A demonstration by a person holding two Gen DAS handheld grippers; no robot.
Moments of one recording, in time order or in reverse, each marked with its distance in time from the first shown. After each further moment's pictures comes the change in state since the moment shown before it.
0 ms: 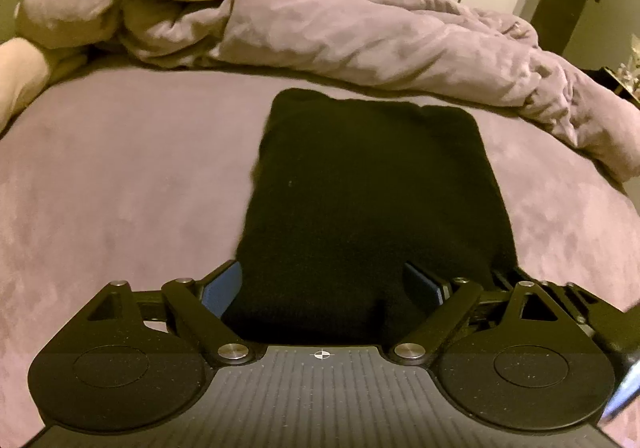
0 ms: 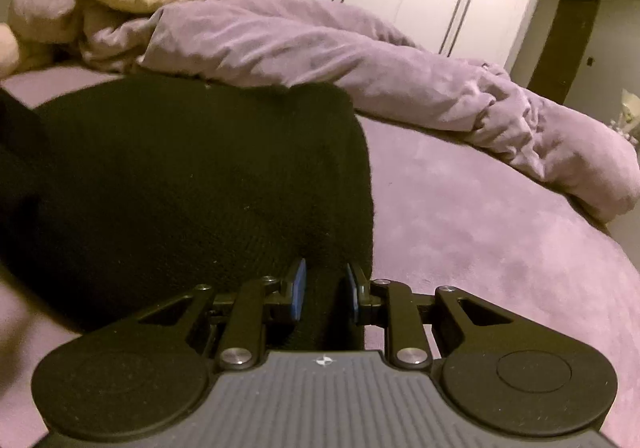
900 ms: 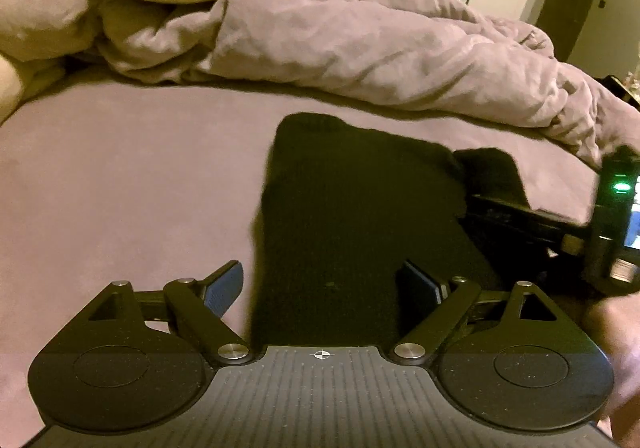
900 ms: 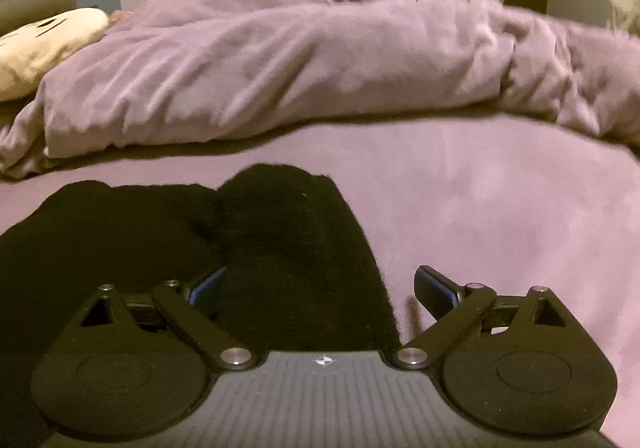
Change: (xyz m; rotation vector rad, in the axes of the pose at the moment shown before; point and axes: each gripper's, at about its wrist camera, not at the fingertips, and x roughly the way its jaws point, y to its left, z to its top) left arm 0.067 0.016 0.043 0.001 -0.033 0.001; right arm 0.133 -0.039 0.096 0.308 0.019 0.050
